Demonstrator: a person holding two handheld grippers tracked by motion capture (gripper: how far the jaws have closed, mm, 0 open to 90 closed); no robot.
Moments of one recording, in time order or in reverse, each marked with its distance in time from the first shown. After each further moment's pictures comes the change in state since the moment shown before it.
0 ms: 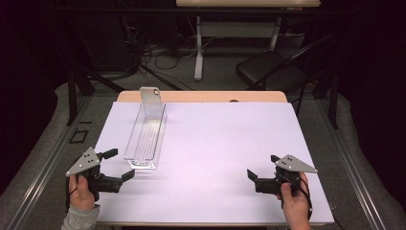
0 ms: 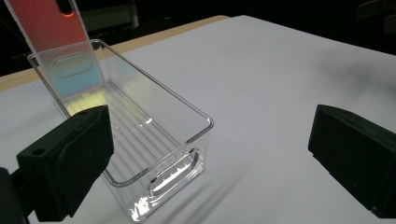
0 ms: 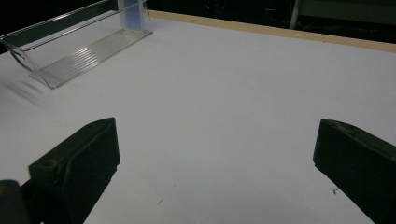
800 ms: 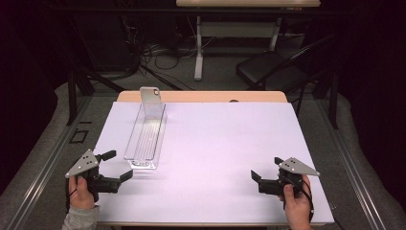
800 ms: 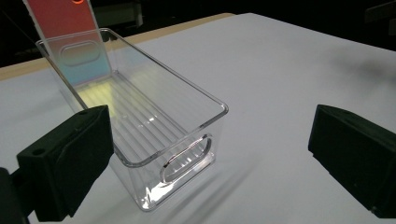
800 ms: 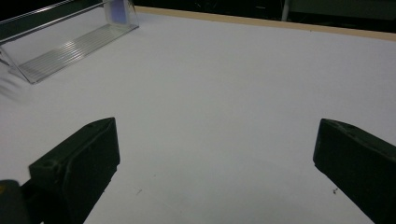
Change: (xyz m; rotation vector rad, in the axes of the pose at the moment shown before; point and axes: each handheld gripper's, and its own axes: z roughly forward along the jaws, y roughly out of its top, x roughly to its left) left arm 0.010 -0.015 0.001 -0.010 0.007 -0.017; right arm -0.014 -0.017 0.003 -0.007 -0.028 0.017
